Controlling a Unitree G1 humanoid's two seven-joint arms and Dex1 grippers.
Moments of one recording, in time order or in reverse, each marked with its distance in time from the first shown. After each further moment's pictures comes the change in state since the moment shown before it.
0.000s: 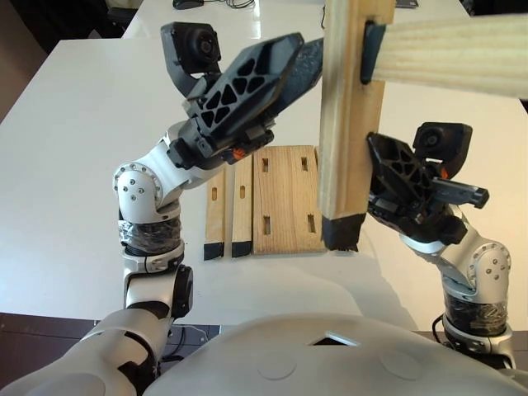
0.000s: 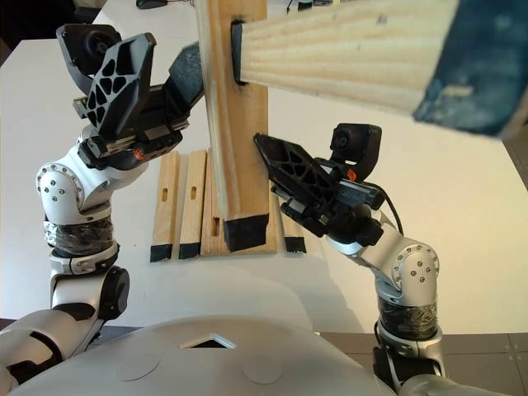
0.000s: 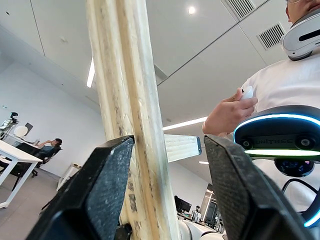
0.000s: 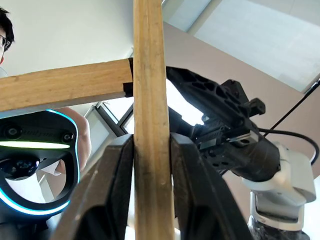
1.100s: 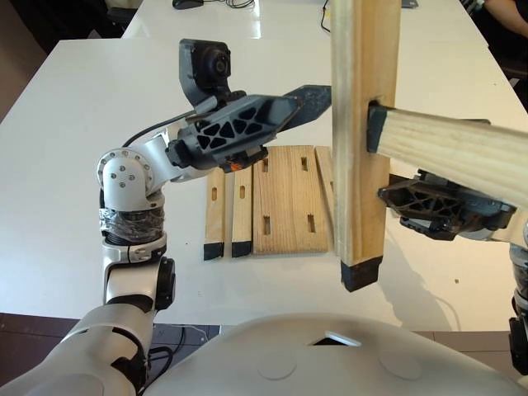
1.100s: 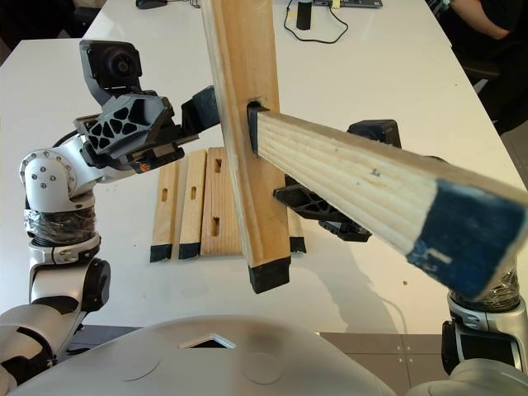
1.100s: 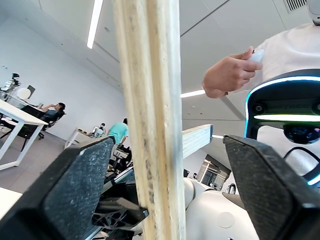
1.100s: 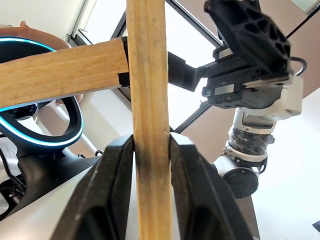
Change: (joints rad) left arm -0.044 0.112 -0.011 0.066 0.099 0.129 -0.171; right arm -0.141 -0.396 -0.048 0.154 -0.015 0.238 0.288
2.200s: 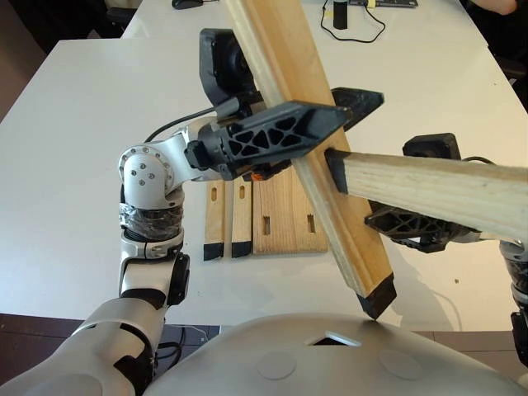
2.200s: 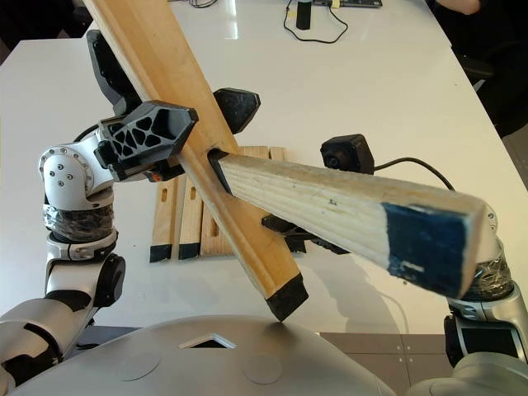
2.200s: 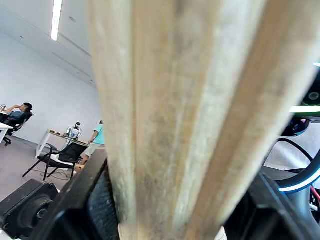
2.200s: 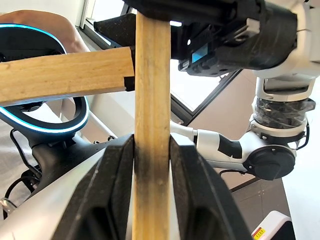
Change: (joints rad) left arm -0.046 -0.079 -0.072 -0.043 0.007 -0.047 0.006; right arm -0.055 -0.025 0.123 0.036 -0.002 0.038 0.051
